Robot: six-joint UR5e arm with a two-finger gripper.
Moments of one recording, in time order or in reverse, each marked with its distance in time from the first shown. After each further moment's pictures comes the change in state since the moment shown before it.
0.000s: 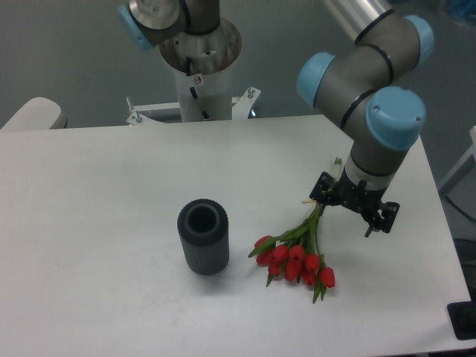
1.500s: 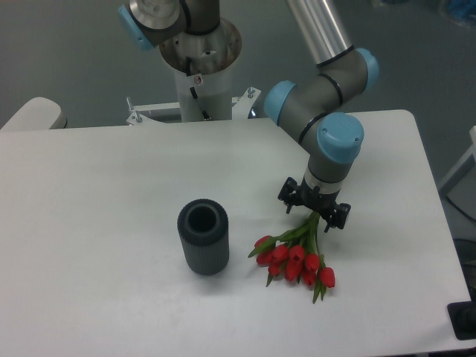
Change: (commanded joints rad) arm -0.031 0.006 -0.321 0.362 0.000 0.058
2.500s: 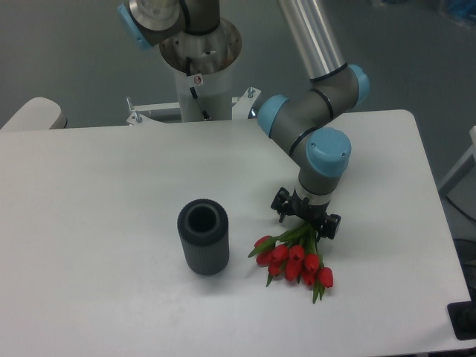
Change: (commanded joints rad) arm -0.012 -0.037 -0.006 0.055 -0.003 0.005
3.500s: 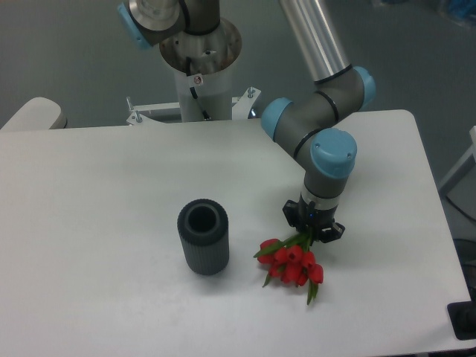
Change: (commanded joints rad) arm -0.002 -0.008 0.164 -0.026 -0.008 0.005
